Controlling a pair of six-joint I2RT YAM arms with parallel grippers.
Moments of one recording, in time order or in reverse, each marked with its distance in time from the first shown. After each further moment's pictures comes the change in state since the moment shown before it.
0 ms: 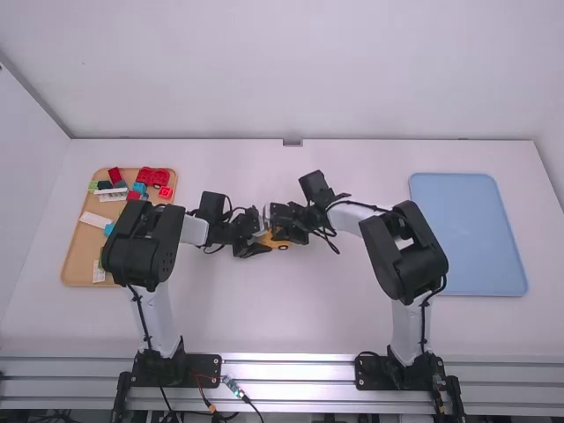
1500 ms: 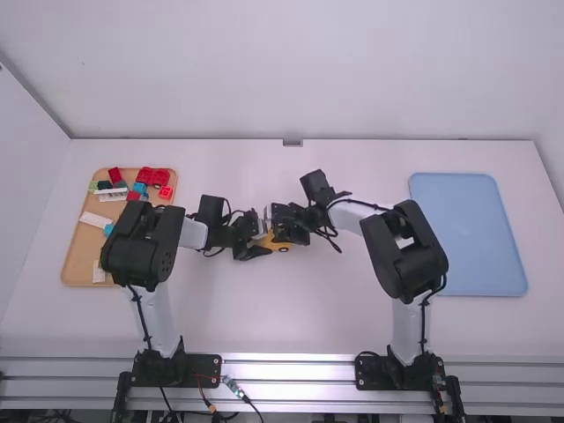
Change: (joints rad) left arm 0.004 -0.001 -0.039 0.058 0.027 -0.006; right arm -0.014 0.004 0.016 -0.060 -0.047 -0.021
